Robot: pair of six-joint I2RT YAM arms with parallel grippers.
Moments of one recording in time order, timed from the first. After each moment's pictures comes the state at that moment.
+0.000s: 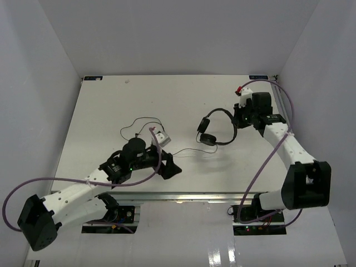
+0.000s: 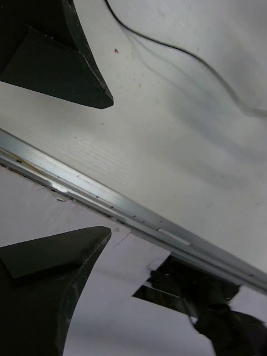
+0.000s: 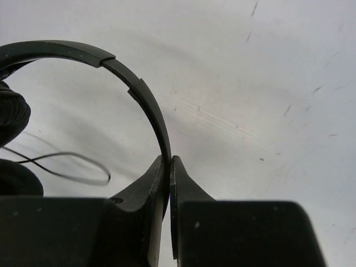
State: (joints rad) left arm -0.85 0.94 0.55 -0.03 0.34 -0.24; right arm 0.14 1.32 1.02 -0.37 -0.29 -0.13
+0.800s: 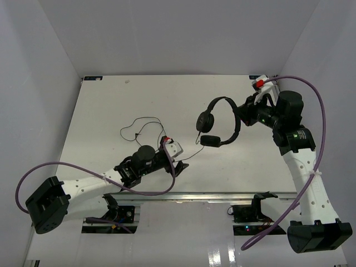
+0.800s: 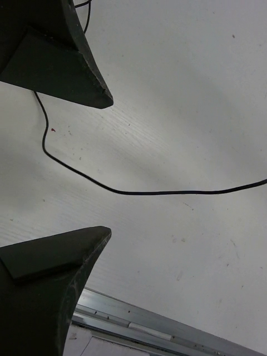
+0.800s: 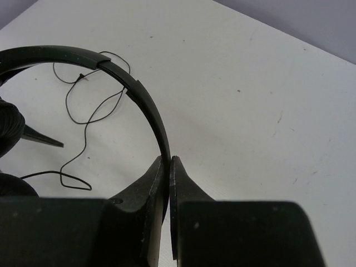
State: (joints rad) left arm -0.95 1.08 0.45 0.41 0.11 0.12; right arm 0.14 0.98 1.14 -0.48 -0.55 -0.09
